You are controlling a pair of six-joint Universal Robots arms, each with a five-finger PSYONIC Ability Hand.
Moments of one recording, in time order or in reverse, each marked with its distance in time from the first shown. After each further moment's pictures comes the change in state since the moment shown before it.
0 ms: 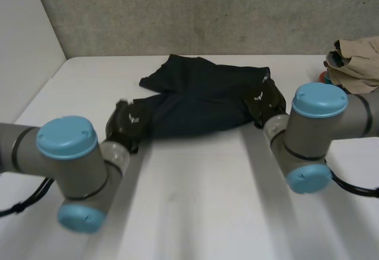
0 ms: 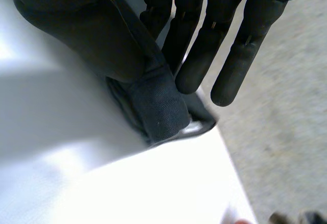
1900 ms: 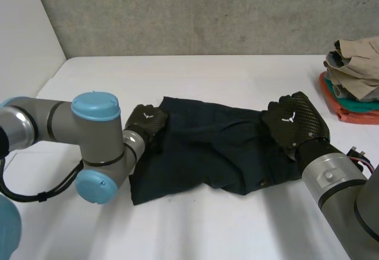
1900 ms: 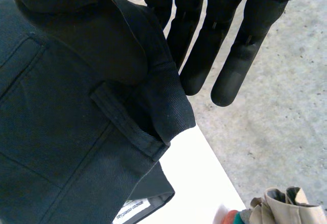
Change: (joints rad) left arm -0.010 -0.261 0.418 -0.286 0.094 -0.376; right arm -0.015 -0.627 0.616 -0.058 -0.067 0.145; left_hand -0.343 -0.411 -0.409 -0.418 -0.408; right_hand 0.000 0.000 0.003 0.000 0.000
